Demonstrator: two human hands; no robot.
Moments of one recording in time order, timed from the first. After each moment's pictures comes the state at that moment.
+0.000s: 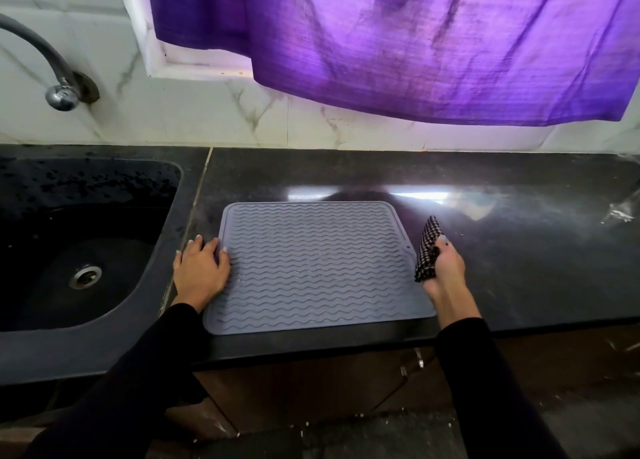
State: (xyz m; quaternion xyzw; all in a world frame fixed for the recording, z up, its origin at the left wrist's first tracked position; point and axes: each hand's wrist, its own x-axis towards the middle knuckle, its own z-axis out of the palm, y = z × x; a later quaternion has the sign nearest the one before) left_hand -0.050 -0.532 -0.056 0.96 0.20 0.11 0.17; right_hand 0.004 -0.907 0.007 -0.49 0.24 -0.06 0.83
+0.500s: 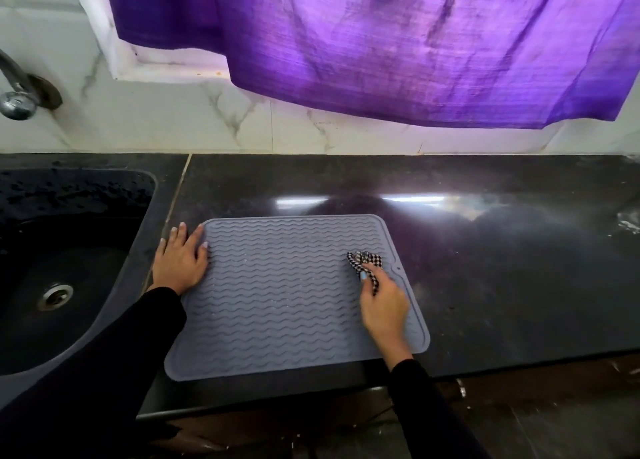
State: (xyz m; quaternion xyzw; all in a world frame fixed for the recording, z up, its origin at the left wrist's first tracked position) left_hand 0.025 -0.507 -0.061 0.98 0.15 0.05 0.15; right_hand -0.002 -0.862 -0.039 -0.91 0.07 -0.15 0.37
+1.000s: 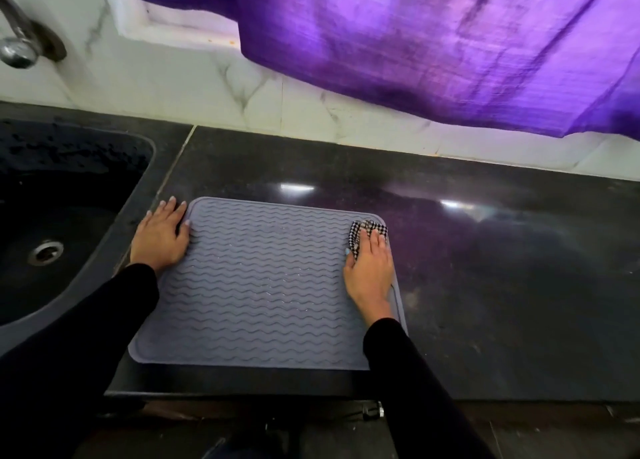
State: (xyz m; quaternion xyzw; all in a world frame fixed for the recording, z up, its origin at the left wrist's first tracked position) left_hand 0.029 -0.504 -0.070 0.97 0.17 0.11 0.16; right_hand 0.077 -0.869 -0.042 -0.98 -0.05 -0.05 0.17
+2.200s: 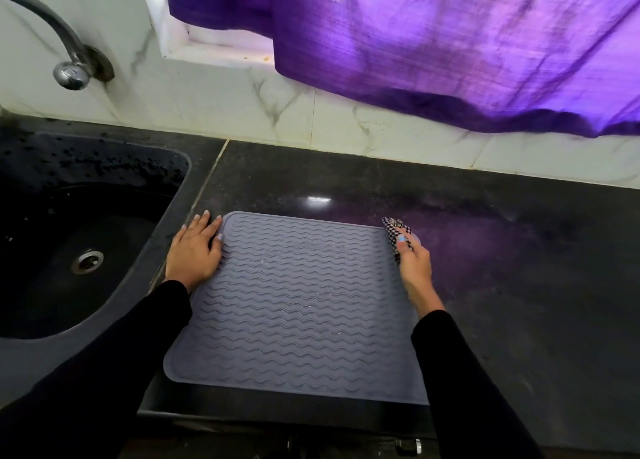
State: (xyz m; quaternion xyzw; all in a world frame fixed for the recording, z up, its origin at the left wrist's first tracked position) left_hand 0.026 -0.506 -0.067 0.96 0.17 0.12 0.16; right_hand 0.129 -0.872 -0.034 -0.82 0.06 0.01 0.57
